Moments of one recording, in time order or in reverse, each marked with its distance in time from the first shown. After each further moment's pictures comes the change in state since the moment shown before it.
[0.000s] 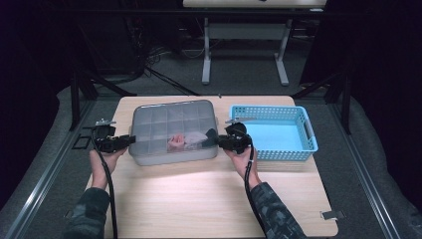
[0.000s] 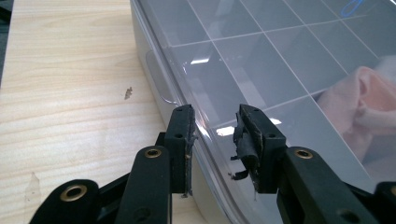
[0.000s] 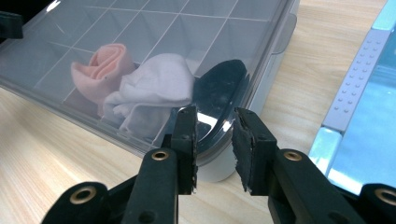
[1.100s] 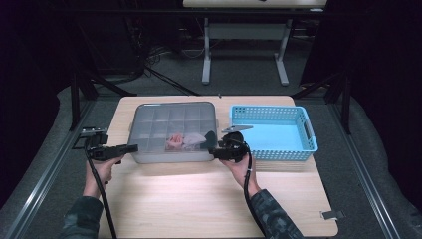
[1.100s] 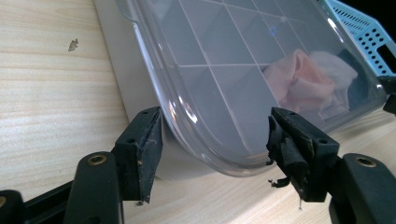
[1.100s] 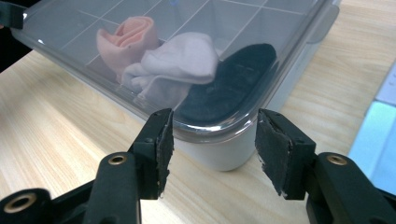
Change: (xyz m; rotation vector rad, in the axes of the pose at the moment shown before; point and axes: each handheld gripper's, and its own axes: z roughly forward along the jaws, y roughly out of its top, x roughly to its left) left arm 0.021 -0.026 -0.009 0.026 -0.268 -0.167; right arm 0.015 -0.019 0.000 0.003 0.034 -0.082
